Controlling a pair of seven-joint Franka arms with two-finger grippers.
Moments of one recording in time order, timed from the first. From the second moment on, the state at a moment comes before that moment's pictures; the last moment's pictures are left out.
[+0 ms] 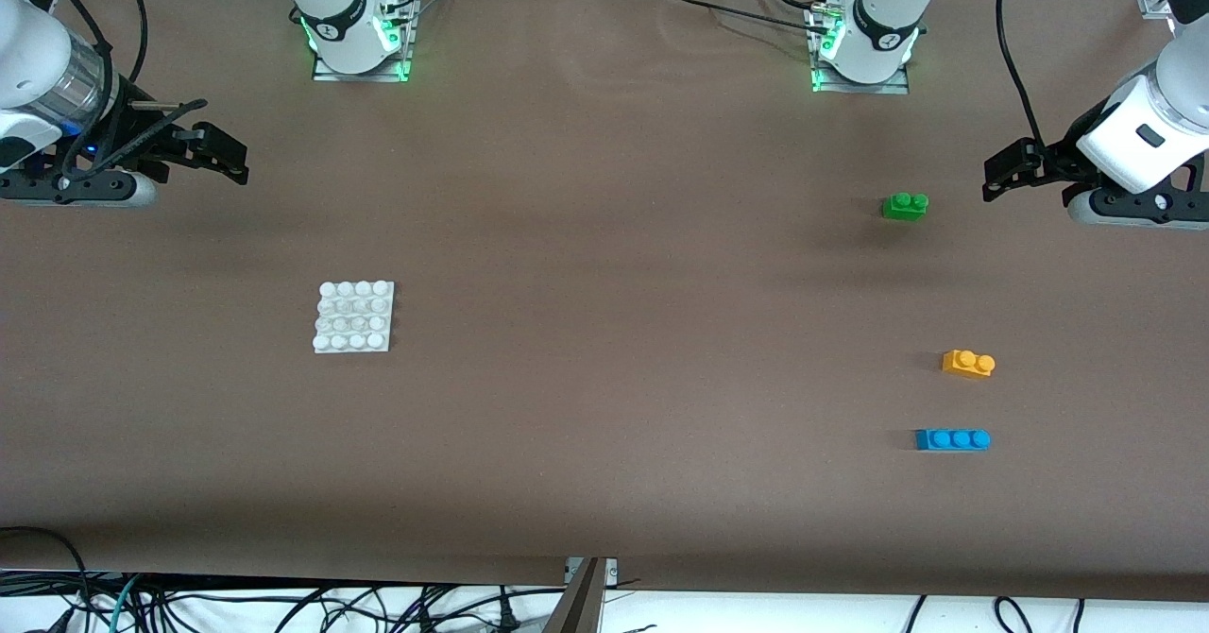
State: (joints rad) left arm 0.00 -0.01 -0.04 -1.69 -0.01 1.61 -0.01; right arm 0.12 0.01 0.02 -1.63 0.01 1.56 0.14
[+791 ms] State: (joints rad) left arm 0.00 -0.01 -0.04 -1.69 -0.01 1.61 -0.01; right arm 0.12 0.01 0.02 -1.63 0.01 1.56 0.14
